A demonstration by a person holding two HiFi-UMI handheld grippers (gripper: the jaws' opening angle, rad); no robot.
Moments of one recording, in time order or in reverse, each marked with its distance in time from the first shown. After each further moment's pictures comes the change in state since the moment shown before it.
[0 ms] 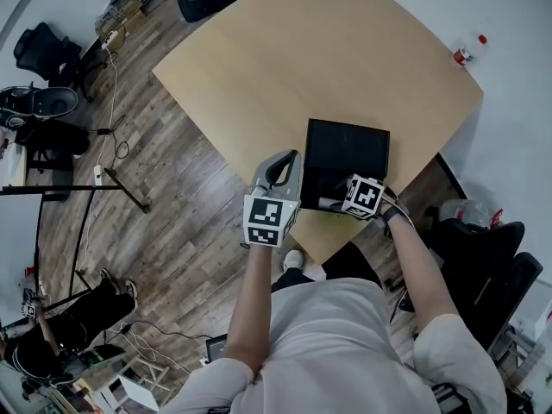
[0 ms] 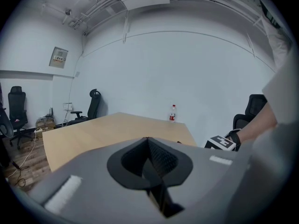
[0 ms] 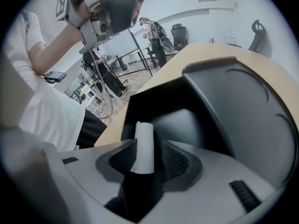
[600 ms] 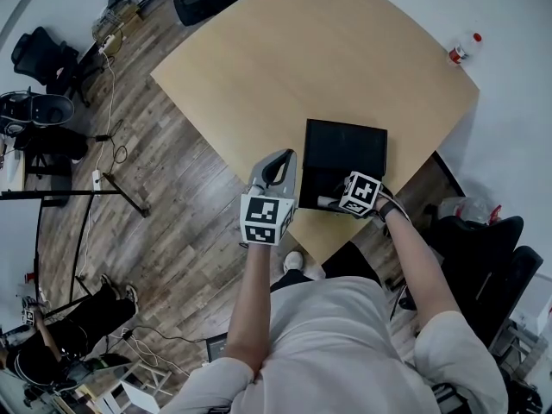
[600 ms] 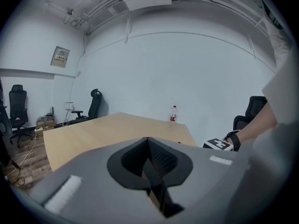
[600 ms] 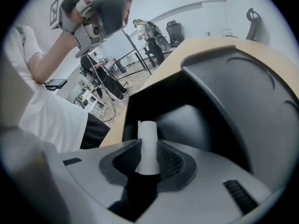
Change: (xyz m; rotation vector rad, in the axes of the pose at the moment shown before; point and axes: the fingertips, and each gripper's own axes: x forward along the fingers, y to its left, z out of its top) left arm -0.007 0.009 0.000 -0.014 -0.006 0.005; right arm 0.009 0.004 0.003 0.076 -0.001 0.051
